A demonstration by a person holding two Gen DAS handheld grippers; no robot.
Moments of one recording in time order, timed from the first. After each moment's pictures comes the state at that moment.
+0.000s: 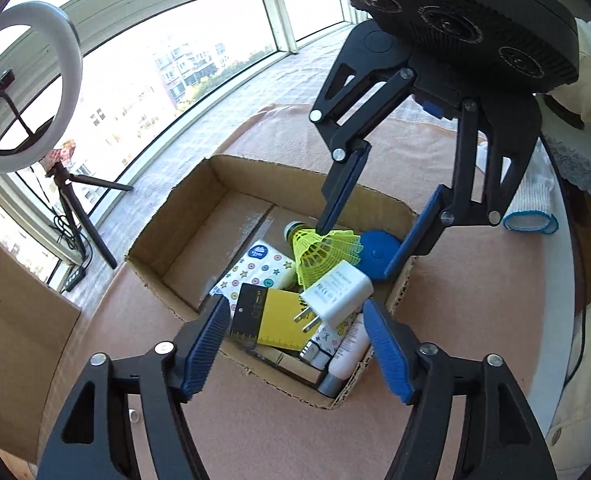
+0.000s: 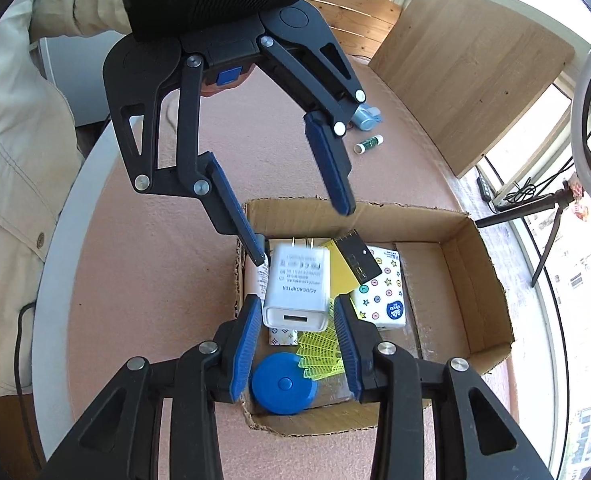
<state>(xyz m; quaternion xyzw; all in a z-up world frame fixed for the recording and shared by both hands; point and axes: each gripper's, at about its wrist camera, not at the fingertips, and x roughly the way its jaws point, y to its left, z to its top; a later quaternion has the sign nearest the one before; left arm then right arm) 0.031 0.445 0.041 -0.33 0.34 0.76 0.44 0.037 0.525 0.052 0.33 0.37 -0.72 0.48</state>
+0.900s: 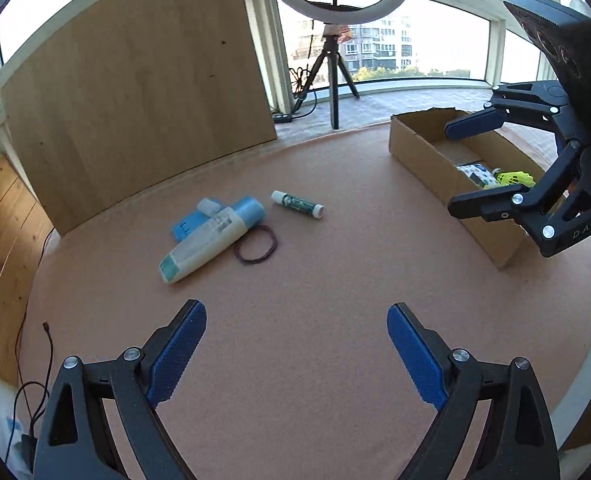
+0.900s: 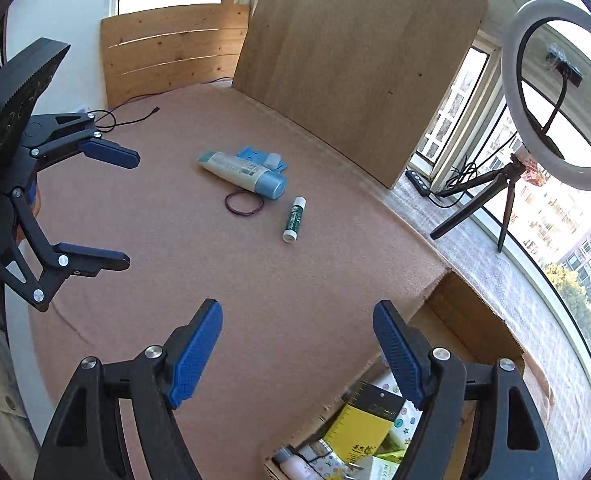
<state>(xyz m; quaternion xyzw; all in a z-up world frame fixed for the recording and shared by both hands) 0.014 0.143 0.026 -0.40 0.14 0.89 0.18 -0.022 0.341 0.066 0.38 0.23 -0.85 0.28</state>
